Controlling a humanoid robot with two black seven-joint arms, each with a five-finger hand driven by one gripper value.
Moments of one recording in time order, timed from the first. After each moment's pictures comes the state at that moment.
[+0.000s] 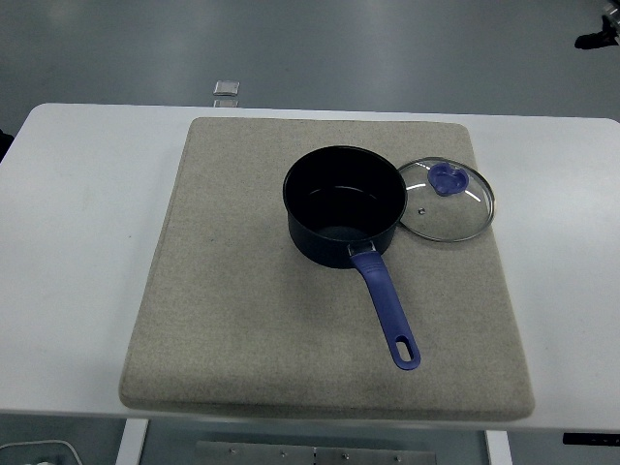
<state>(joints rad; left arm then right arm) -0.08 0.00 -0.13 -0.04 0.12 -0.17 -0.14 1.58 -0.30 -0.09 0.53 -0.32 -0.07 0.61</state>
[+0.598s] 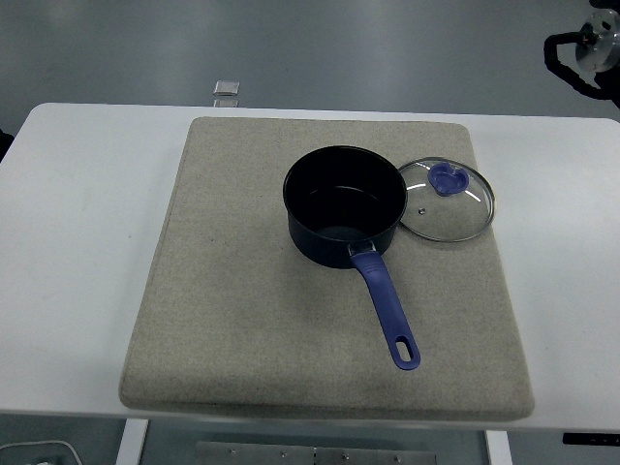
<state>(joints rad) -0.08 0.00 -0.13 -0.04 0.12 -0.18 -0.14 1.50 -0.25 -0.10 0.52 0.44 -0.12 0.51</state>
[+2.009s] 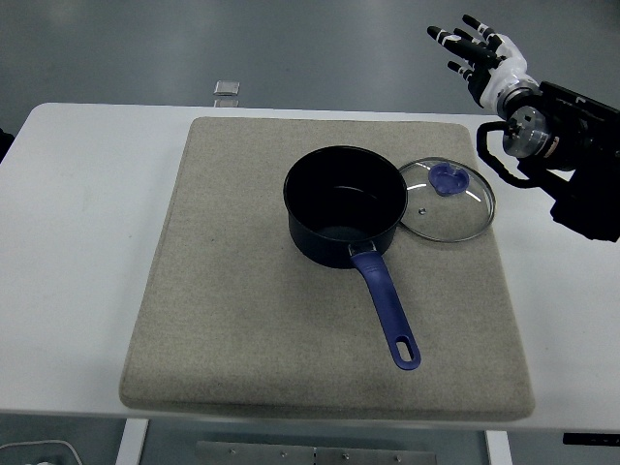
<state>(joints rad) -0.08 0.00 -0.13 -0.04 0.12 -0.18 -0.14 1.32 -0.15 -0.09 0.54 0.60 -0.20 0.23</state>
